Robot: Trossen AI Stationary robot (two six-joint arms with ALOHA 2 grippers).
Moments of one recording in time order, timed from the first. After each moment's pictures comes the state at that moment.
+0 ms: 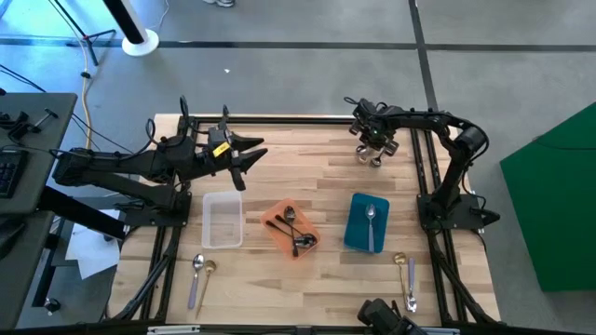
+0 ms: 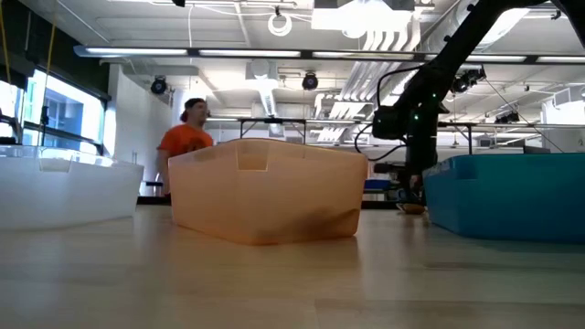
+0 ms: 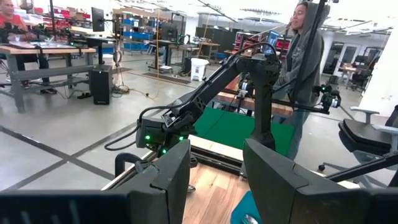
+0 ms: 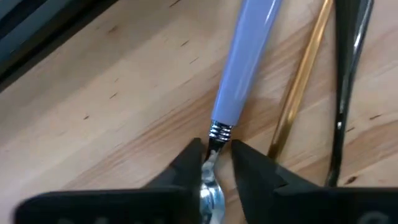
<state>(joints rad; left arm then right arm) -0.04 0.94 0.88 0.10 -0.41 -0.13 -0.84 1.81 1.04 -0.60 0.11 1.28</state>
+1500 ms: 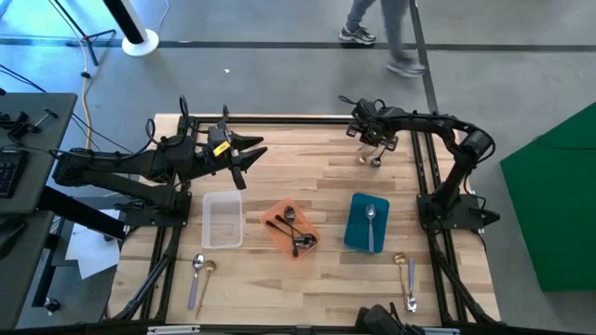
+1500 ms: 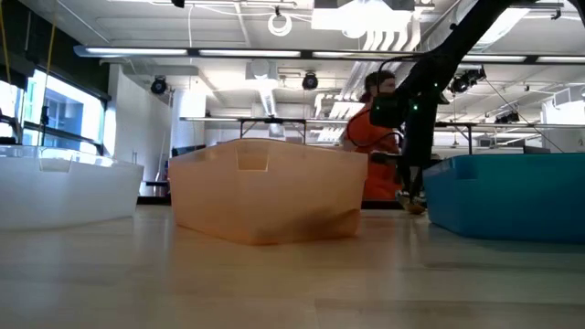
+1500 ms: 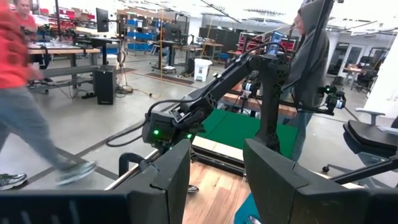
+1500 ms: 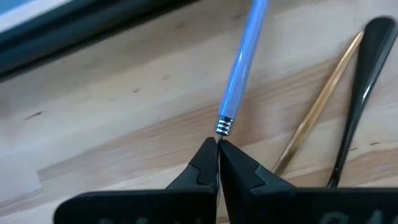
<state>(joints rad) -0.03 0.94 0.88 0.10 -0.42 -0.13 -0.79 1.74 1.04 -0.58 0.17 1.08</state>
